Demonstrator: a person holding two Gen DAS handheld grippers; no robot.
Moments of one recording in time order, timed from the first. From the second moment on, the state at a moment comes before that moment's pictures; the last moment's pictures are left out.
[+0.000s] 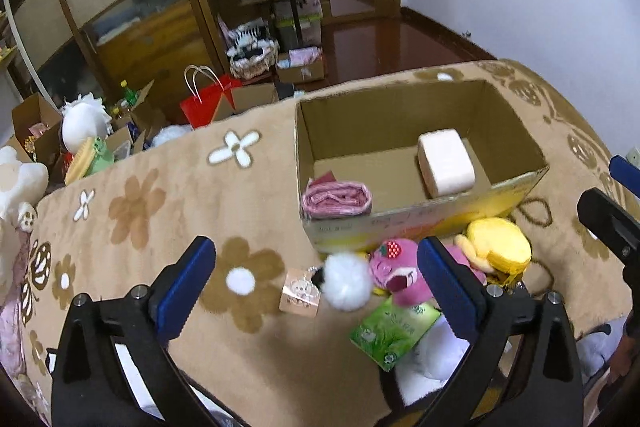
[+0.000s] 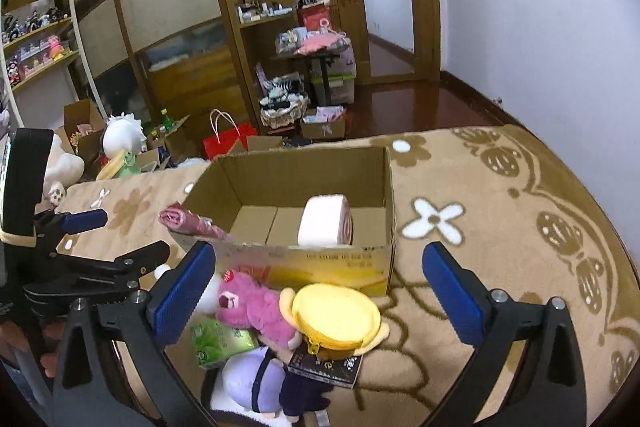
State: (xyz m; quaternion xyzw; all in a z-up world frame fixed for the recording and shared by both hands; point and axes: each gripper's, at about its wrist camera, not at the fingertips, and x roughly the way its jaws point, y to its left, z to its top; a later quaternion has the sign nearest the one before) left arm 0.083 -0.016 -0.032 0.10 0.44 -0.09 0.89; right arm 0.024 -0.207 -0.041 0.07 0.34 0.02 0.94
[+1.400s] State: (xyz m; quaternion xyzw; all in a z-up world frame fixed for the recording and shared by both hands) left arm 0.152 -0.002 -0.152 0.07 0.59 -0.05 0.80; right arm 0.080 -0.219 -0.157 0.12 0.49 0.00 0.86
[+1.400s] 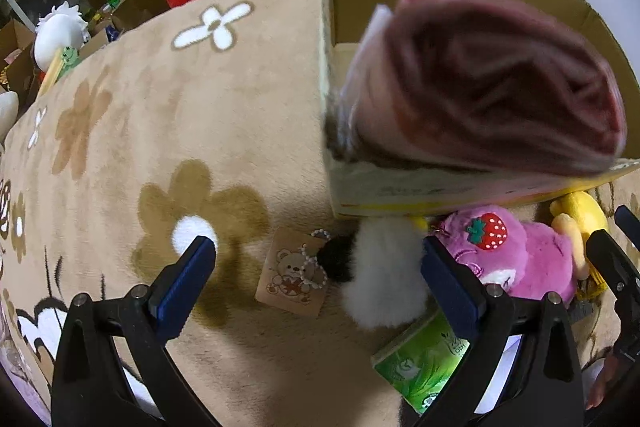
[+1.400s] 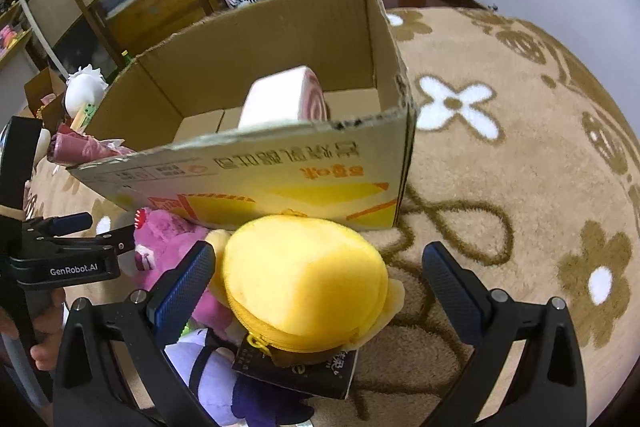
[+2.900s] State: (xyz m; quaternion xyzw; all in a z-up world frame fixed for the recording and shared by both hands) left arm 0.153 -0.007 -0.155 0.02 0.60 -0.10 0.79; right arm 0.052 -0.218 -0.138 0.14 0.49 0.02 0.86
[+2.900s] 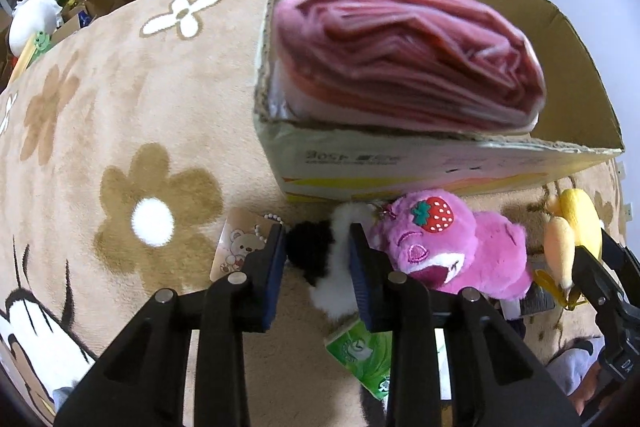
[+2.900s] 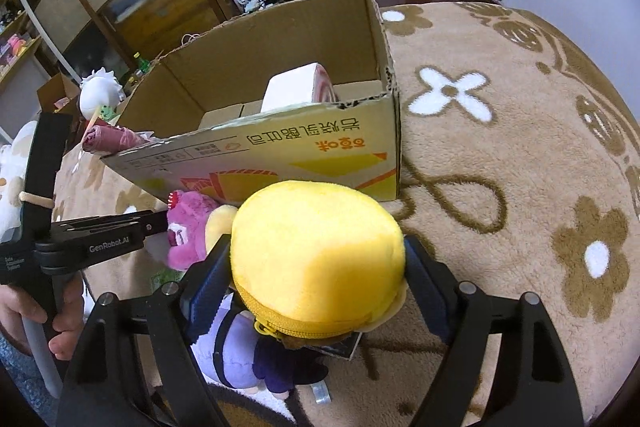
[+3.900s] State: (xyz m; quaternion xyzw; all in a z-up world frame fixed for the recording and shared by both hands) left arm 0.091 -0.006 -0.045 0.05 0.45 -0.11 0.88; right arm 0.027 -0.225 -0.064 0.14 0.38 0.02 0.91
